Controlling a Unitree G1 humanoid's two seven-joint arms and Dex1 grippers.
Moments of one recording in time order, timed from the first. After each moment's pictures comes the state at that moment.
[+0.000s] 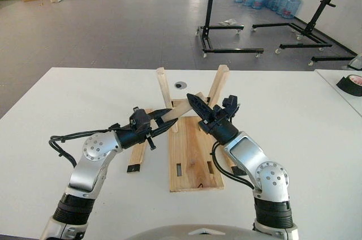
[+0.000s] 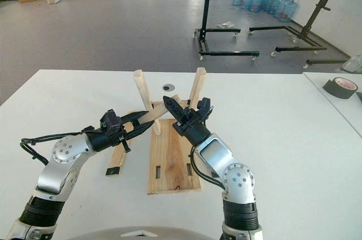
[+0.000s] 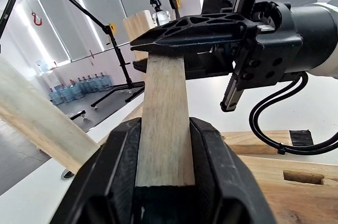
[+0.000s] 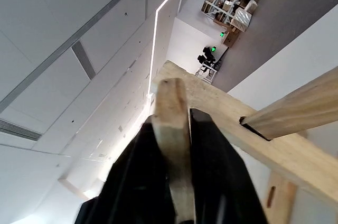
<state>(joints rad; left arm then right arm) -0.09 0.42 -0.13 -0.25 -0.27 0.01 -0.82 -0.09 -0.01 -0.02 -0.36 1.39 0.67 -0.04</state>
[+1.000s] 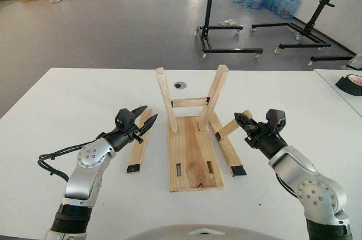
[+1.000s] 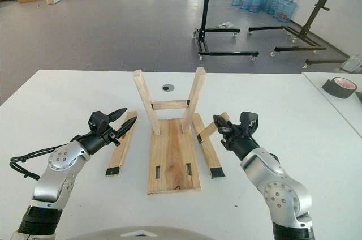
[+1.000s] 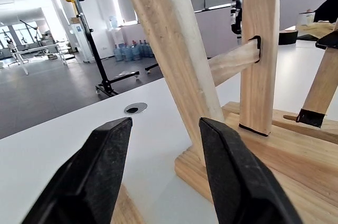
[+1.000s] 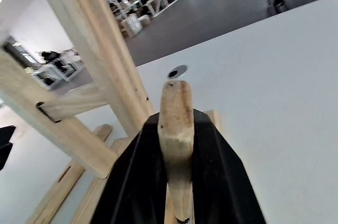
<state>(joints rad) 0.00 0.37 -0.03 -0.19 -0.22 0.08 -0.57 0.10 -0.37 -0.18 -0.52 0.94 0.68 -0.03</state>
